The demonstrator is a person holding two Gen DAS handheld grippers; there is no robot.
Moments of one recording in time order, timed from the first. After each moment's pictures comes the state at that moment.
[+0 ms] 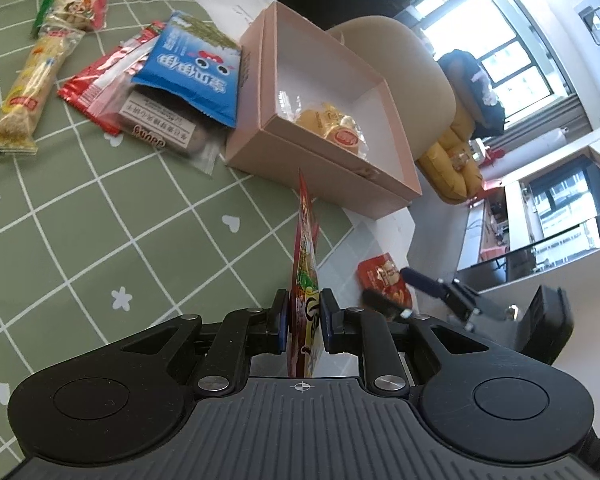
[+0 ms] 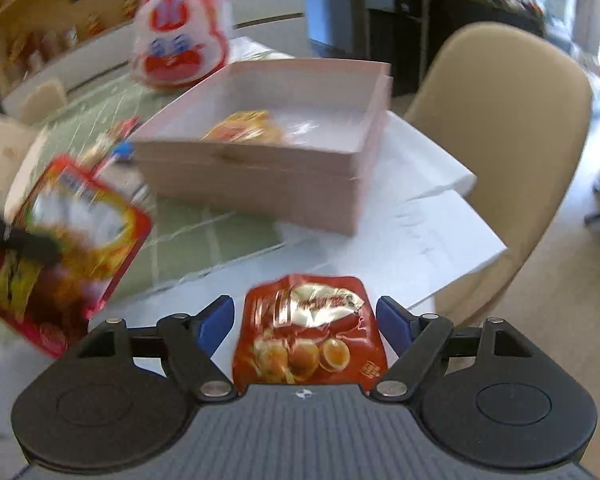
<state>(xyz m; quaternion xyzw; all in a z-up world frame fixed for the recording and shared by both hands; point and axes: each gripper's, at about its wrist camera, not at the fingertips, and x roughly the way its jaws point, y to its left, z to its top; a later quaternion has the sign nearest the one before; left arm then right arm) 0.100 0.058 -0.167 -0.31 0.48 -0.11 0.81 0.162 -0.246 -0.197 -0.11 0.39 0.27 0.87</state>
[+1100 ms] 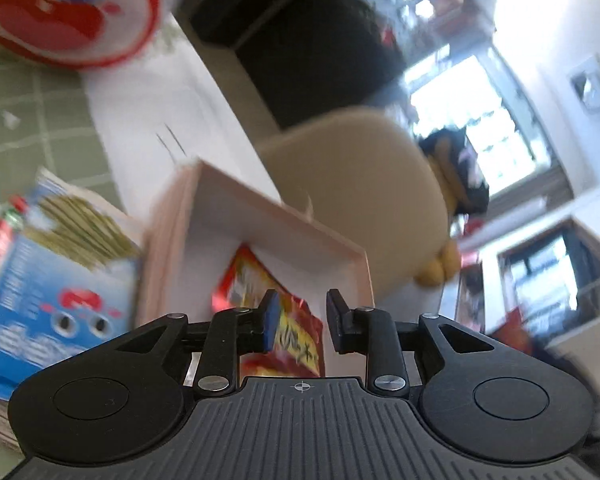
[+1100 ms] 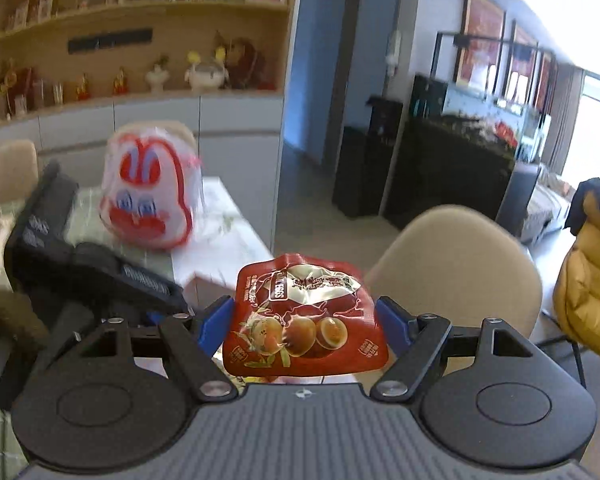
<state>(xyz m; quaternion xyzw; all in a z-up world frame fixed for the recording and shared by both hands) 0.289 0.070 -0.148 -0.38 0.37 -0.10 0.84 0.262 -0.210 -0.057 -0.14 0.25 0.23 0.93</state>
